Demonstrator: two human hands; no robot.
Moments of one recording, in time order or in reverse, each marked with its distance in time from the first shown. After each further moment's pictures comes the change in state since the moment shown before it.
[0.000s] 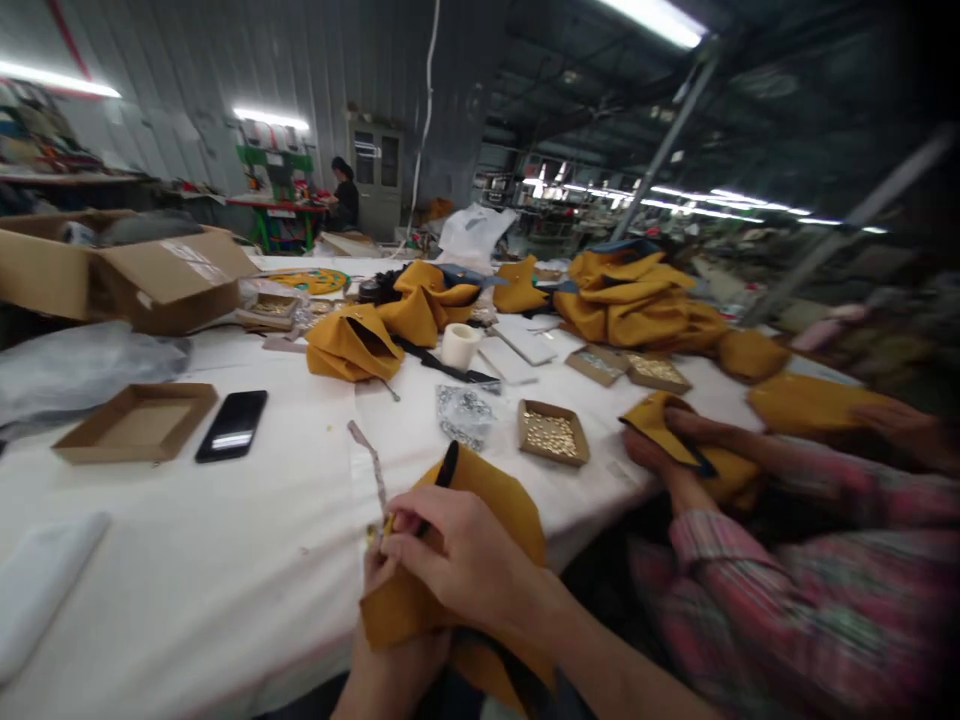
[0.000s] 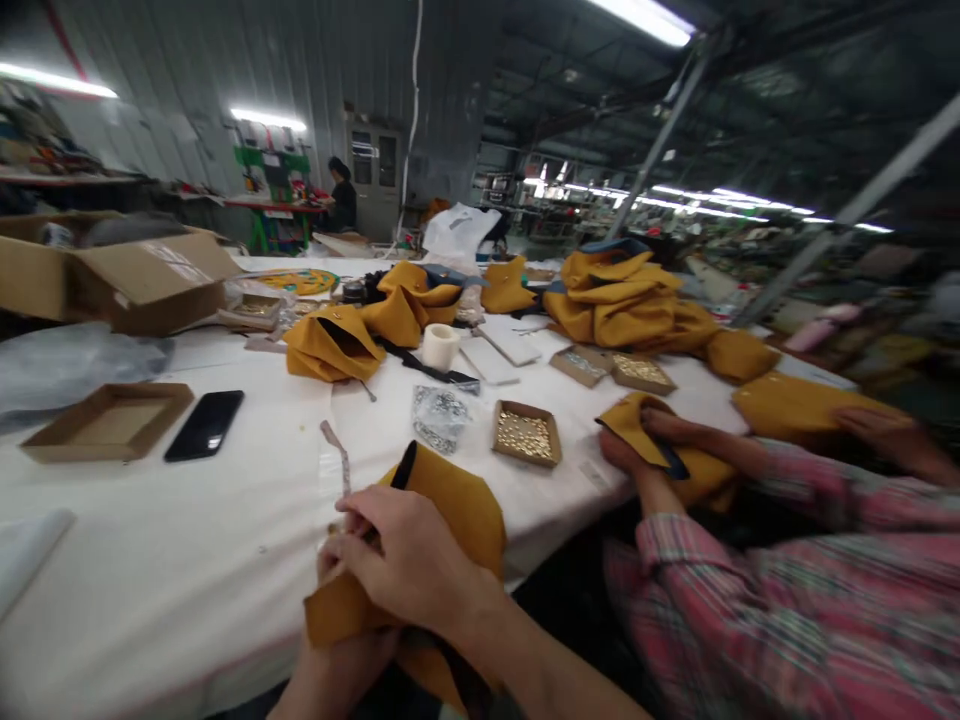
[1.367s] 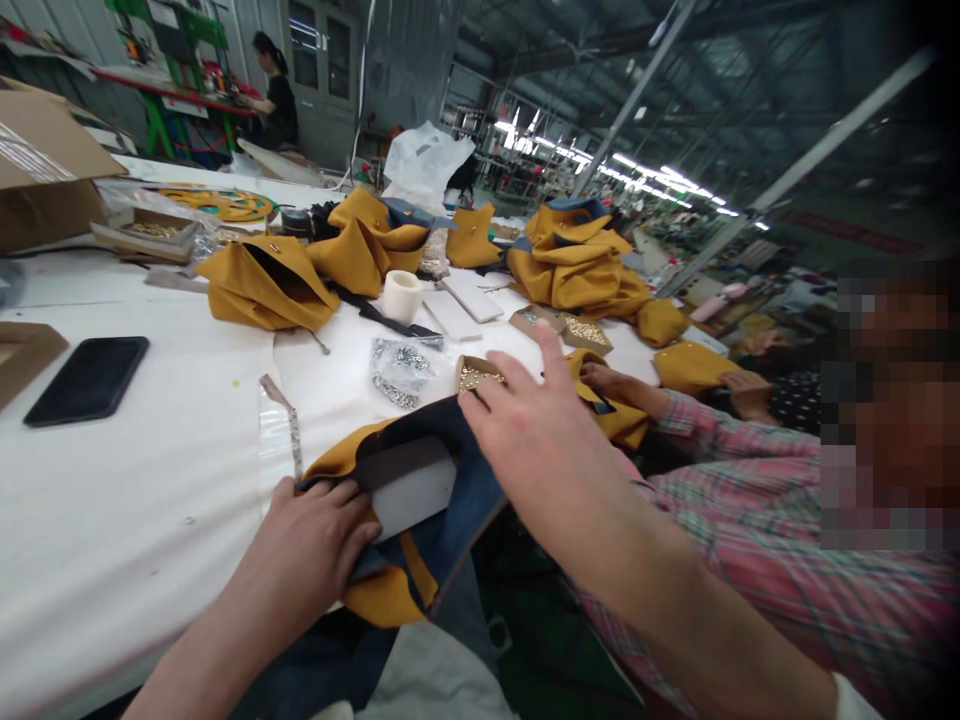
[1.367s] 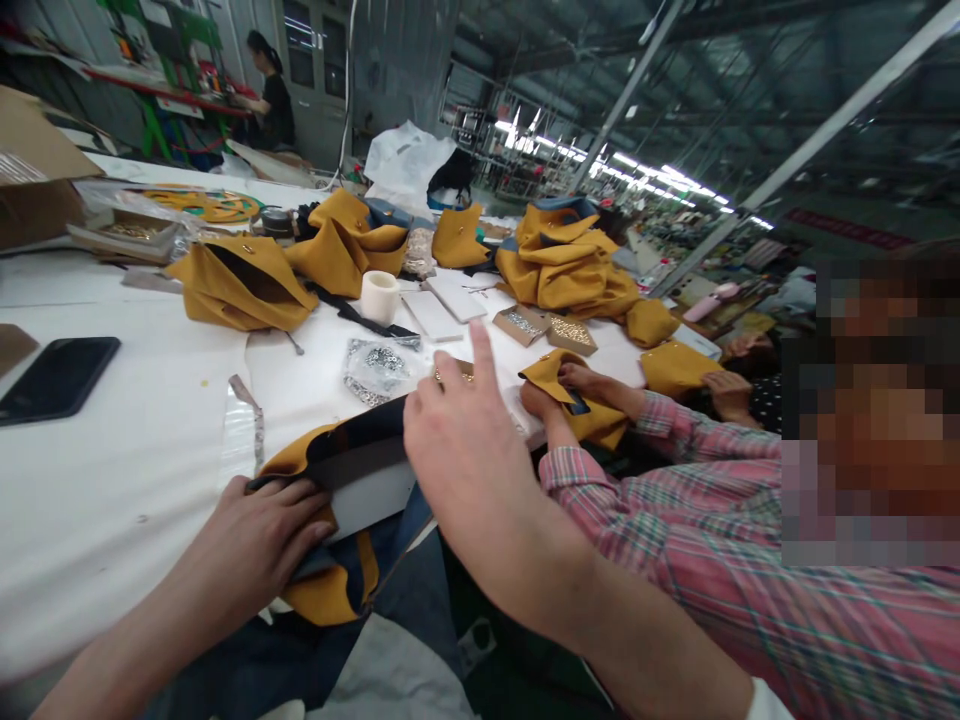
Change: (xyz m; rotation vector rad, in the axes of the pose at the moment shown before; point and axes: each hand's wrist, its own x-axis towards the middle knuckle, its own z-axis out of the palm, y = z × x) left_hand 0.084 0.032 -0.079 0.090 -0.755 0.111; right_hand -0.058 0.019 -0.128 0.429 0.369 0.274
